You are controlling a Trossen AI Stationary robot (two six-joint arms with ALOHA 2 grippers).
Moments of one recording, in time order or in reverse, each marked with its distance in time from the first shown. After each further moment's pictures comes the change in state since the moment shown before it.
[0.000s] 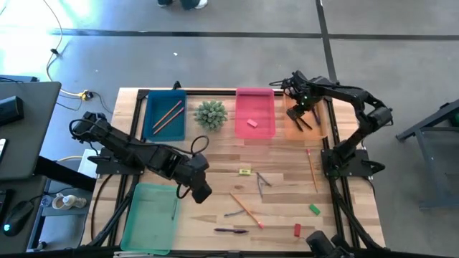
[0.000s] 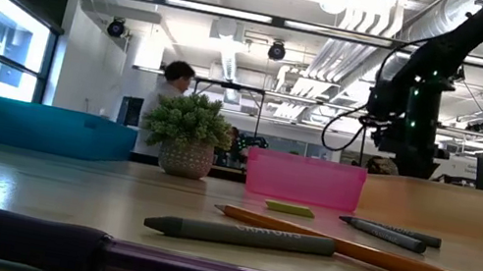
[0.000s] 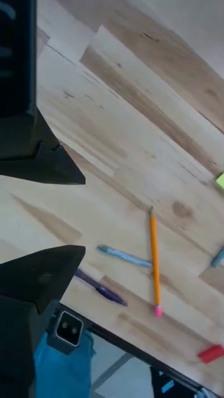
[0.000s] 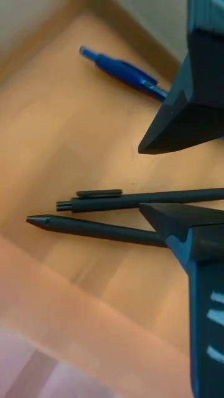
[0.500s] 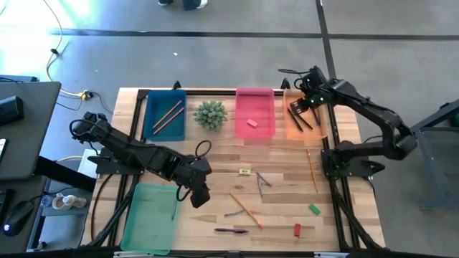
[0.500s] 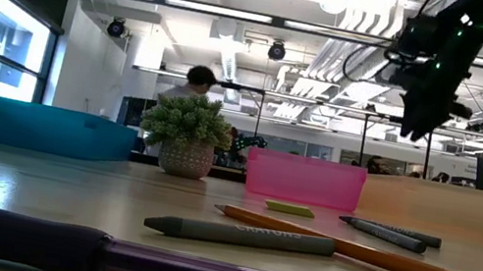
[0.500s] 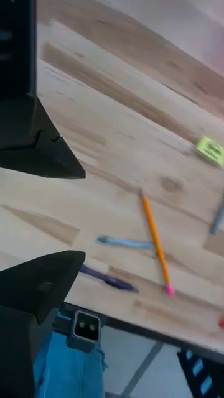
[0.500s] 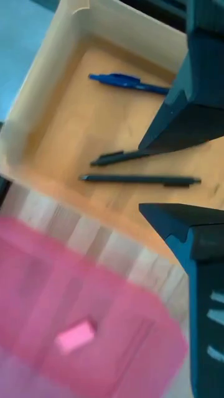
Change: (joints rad) left arm -0.018 0.013 0.000 0.086 -0.001 0.215; right arm 0.091 -0.404 0.000 -0.059 -0.088 0.270
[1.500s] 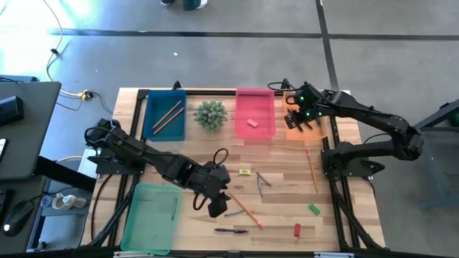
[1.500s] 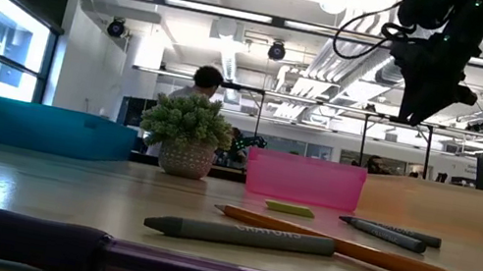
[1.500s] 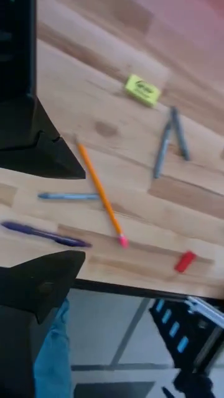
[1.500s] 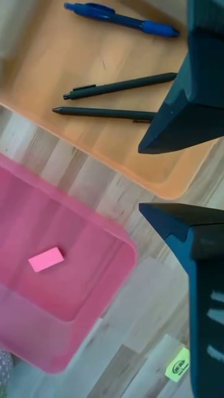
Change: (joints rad) left arm 0.002 0.172 0.163 0.173 -0.039 0.109; right arm 0.321 -0.077 0.000 -0.075 0.051 0.258
